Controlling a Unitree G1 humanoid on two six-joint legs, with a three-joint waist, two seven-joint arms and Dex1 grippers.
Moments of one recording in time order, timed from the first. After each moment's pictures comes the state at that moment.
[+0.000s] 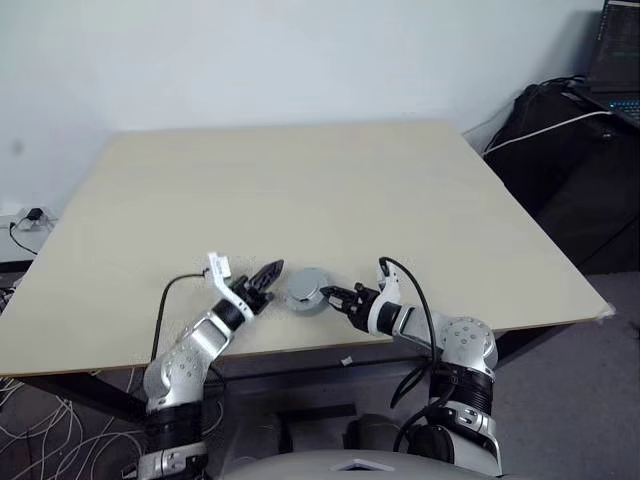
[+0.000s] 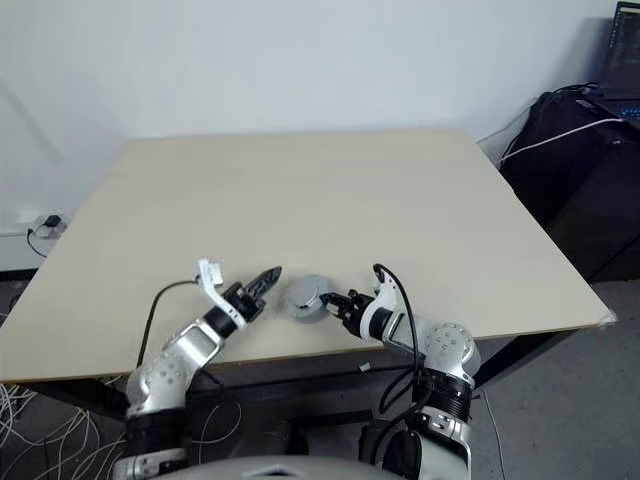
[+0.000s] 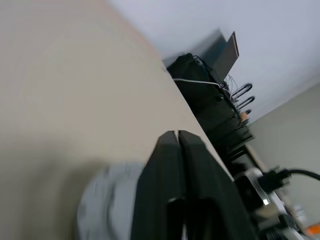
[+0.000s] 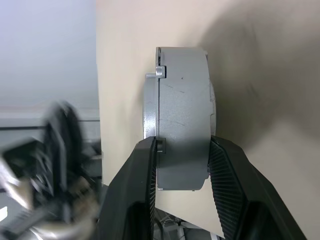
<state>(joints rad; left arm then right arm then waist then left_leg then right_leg) -0.01 0.00 0.27 -0.08 -0.78 0.76 -0.49 -0.30 0.16 -0.52 0.06 0.81 1.40 0.10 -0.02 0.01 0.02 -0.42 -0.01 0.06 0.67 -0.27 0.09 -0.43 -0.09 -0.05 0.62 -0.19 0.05</state>
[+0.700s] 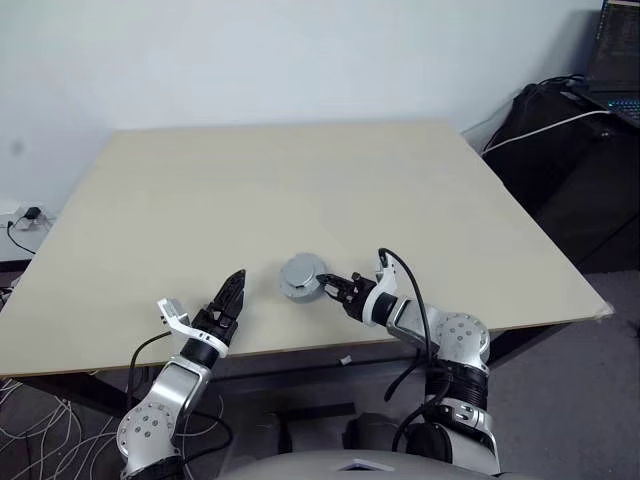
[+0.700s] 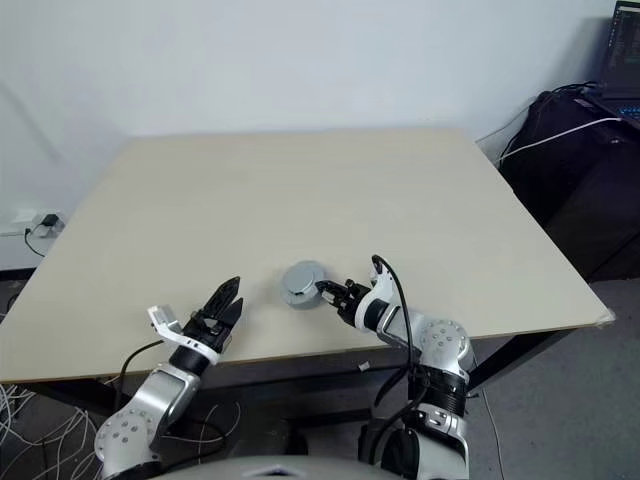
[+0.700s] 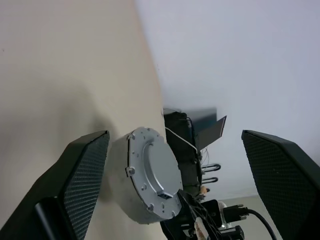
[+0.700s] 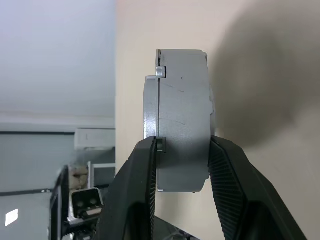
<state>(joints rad) 0.19 -0.07 0.40 -0.15 -1.27 0.78 -0.25 -0.31 0.16 -0.47 0.08 0.90 1.29 0.07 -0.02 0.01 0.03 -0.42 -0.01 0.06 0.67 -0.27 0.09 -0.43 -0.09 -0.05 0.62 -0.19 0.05</state>
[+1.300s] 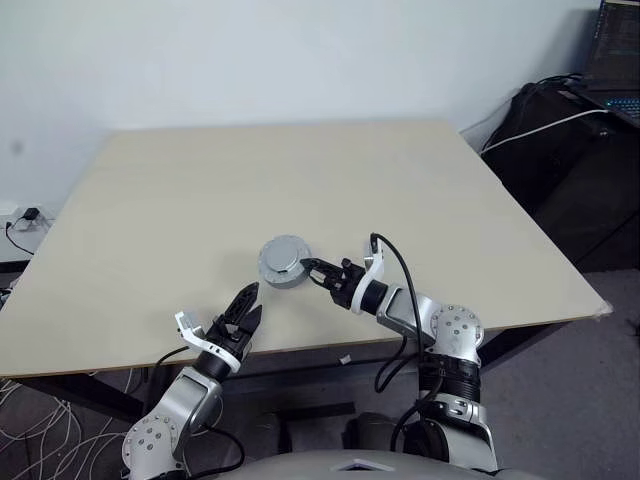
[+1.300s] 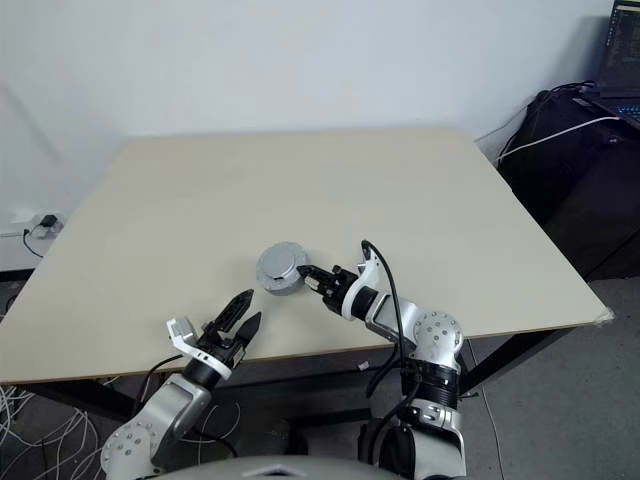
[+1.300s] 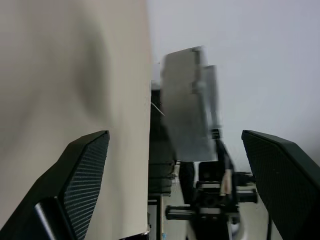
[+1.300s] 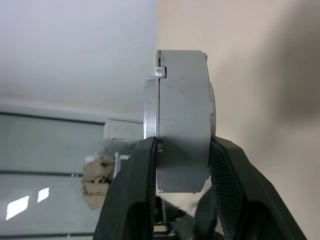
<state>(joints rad) 0.24 -0.06 0.34 -0.09 -1.38 0.81 -0.23 -0.33 0.16 -0.38 0.06 1.11 1.27 0.00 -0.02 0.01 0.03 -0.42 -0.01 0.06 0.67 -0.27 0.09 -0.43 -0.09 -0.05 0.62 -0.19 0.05</state>
